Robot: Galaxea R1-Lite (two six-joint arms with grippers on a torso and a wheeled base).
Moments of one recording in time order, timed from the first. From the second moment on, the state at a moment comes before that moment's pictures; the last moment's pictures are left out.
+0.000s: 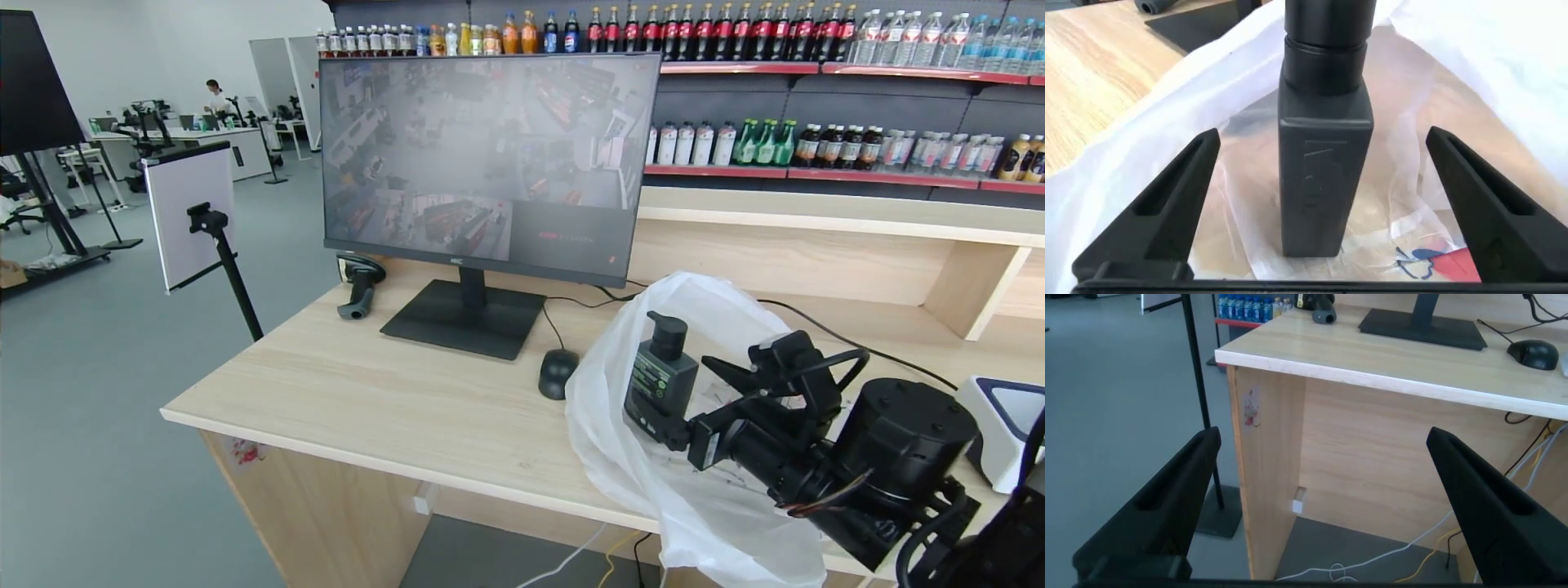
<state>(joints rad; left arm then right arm) 0.00 0.00 0.00 0.00 0.00 0.02 0.52 1.90 -0.30 -1.57 -0.07 -0.05</state>
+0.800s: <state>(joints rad) 0.00 0.00 0.00 0.00 0.00 0.02 0.50 1.70 -0.21 -1.57 -0.06 -0.05</state>
